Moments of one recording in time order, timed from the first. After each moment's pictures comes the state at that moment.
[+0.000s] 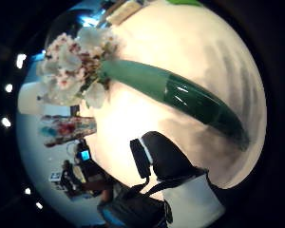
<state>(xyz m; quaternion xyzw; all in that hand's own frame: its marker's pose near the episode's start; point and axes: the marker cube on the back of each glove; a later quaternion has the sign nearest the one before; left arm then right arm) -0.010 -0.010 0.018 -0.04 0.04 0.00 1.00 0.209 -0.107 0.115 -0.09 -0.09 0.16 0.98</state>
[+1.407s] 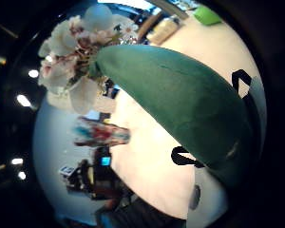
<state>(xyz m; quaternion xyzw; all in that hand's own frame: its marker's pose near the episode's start) 0.000 -0.016 -0.013 0.00 0.09 0.01 1.00 0.158 -0.131 0.085 0.05 -0.38 0.09 0.92</state>
